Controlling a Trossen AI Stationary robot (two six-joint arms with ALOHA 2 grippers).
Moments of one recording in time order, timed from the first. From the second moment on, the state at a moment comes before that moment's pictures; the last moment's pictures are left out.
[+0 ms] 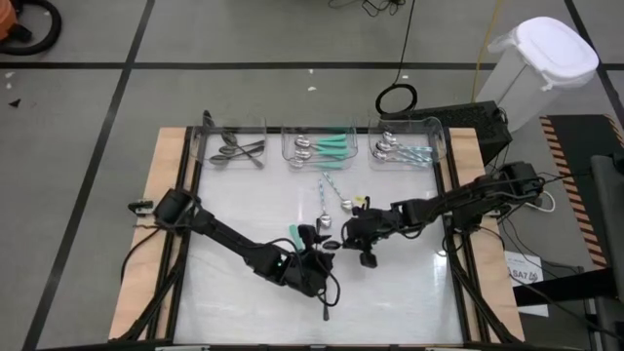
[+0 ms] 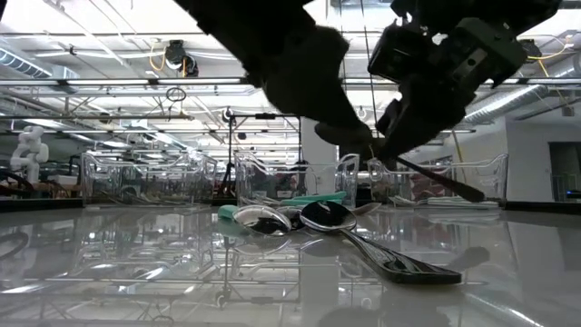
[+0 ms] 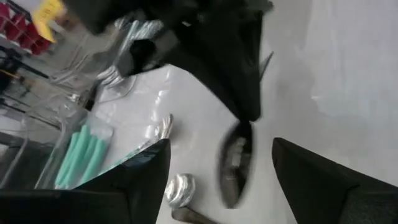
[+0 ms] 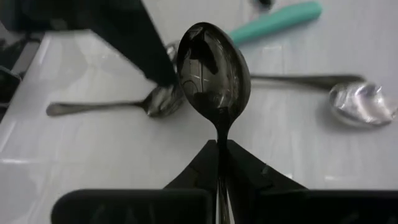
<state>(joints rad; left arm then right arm) -0.44 2.03 1.37 -0.15 -0.83 -0.02 0.16 1.48 0.65 0.08 -0.12 0.24</state>
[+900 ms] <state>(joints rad) -0.45 2.04 1.37 -0.25 -1.09 -0.06 0.11 1.47 0.65 0.17 -0.13 0.17</state>
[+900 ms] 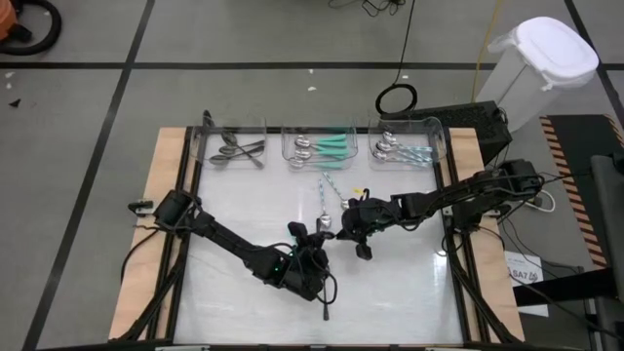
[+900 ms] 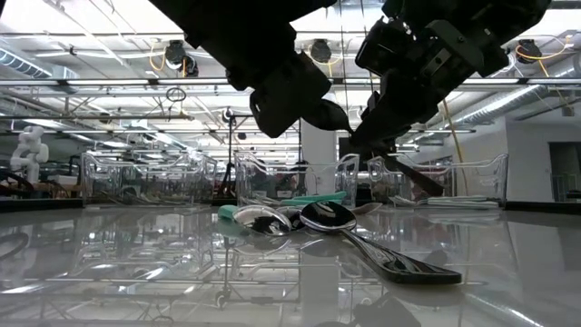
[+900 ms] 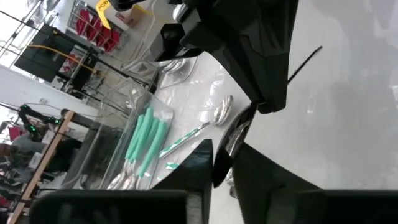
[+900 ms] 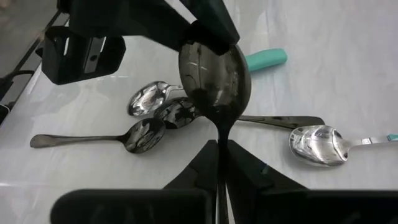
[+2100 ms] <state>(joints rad) -0.28 1.96 1.37 -0.41 -0.77 -0.62 0.27 1.39 0.65 -0.01 0.55 -0.12</state>
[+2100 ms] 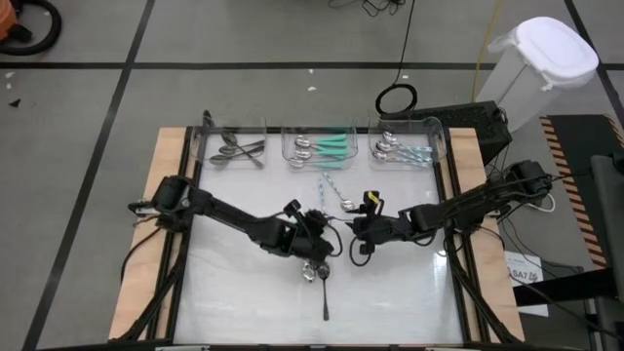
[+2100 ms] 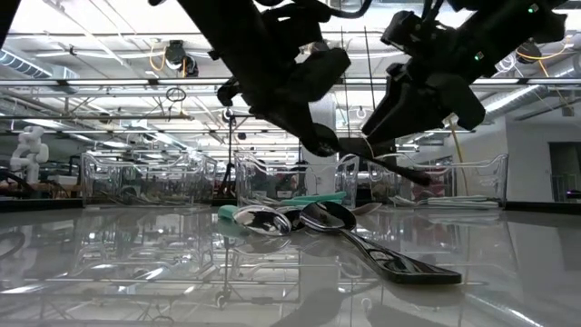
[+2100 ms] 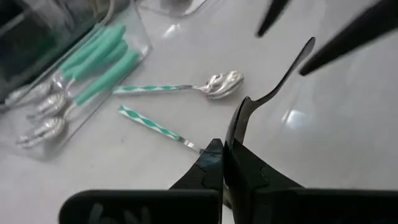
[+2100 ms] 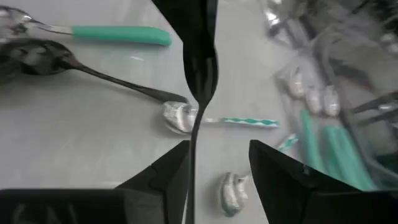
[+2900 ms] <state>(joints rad) -0.23 1.94 1.57 -0.52 -0.66 -0.64 0.34 1.39 0.65 -0.16 0.78 -0.14</state>
